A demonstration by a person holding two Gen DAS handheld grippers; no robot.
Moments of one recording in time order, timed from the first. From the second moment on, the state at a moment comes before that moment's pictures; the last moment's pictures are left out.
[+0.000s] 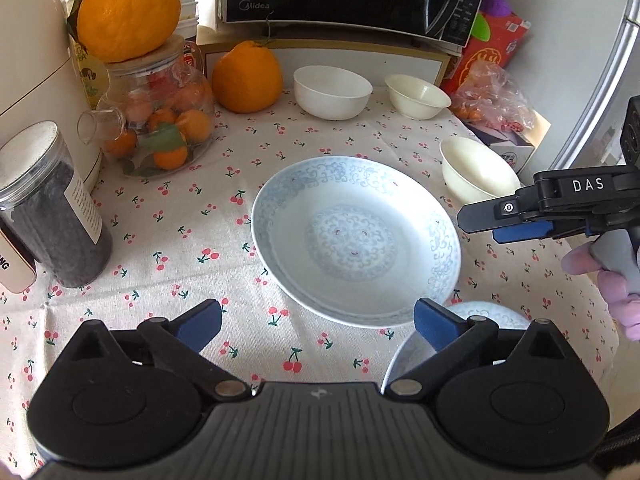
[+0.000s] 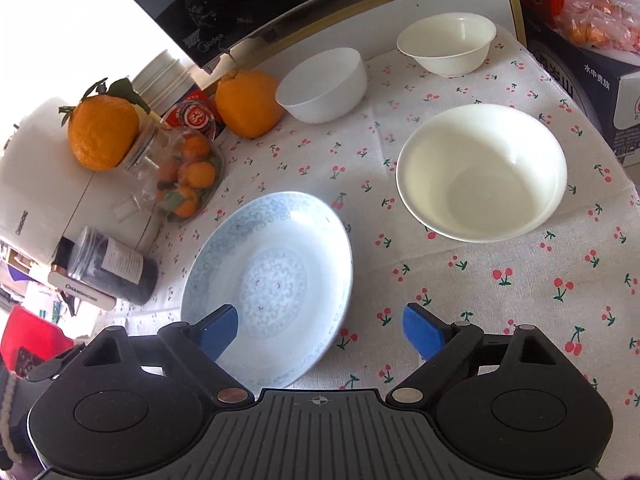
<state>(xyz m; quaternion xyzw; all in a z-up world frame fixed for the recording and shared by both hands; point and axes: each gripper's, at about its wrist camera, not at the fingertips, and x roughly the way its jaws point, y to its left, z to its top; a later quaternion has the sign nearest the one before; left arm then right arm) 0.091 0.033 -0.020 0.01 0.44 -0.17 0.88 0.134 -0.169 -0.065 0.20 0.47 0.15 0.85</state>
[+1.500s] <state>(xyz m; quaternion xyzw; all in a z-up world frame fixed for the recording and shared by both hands) 0.038 0.012 -0.042 0.07 0.45 -0.31 0.83 0.006 -0.193 -0.095 0.11 0.51 0.24 0.82</state>
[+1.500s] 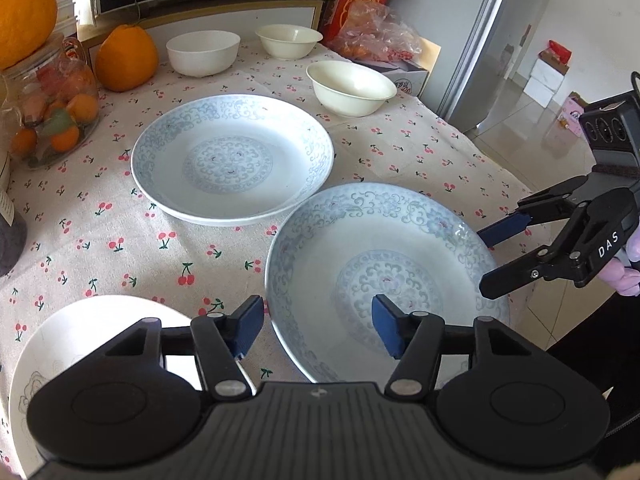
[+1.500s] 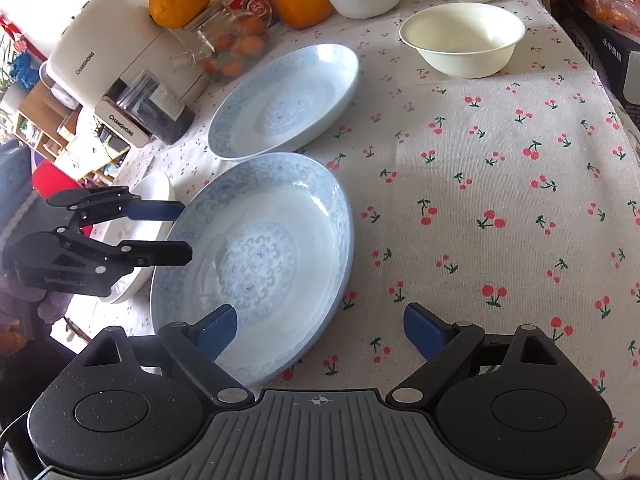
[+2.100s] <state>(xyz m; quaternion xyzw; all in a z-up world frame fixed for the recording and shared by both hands) 0.045 0.019 -0.055 0.06 0.51 -0.29 0.81 0.003 -0.186 -0.096 0.10 0.51 0.25 0.81</state>
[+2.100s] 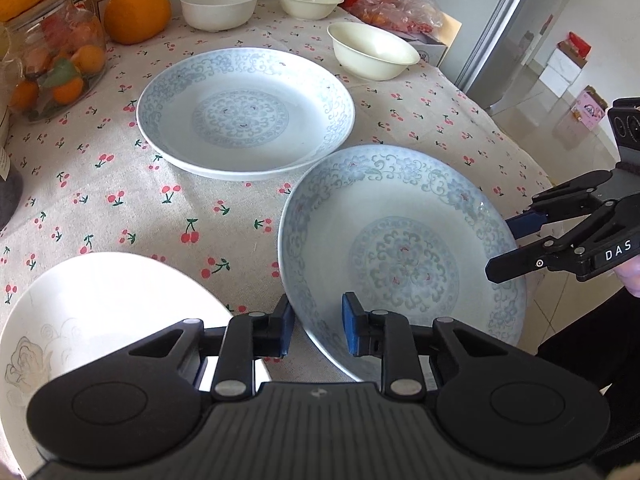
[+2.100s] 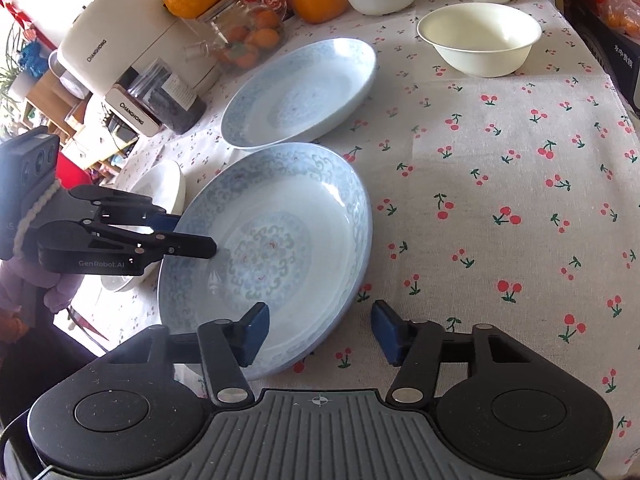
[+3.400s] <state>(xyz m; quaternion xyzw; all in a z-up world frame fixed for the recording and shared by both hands) 0.071 0.038 -0.024 -0.04 0.46 -0.24 0.85 0.052 -0.192 -0.047 0.16 0.46 0.21 0.85</state>
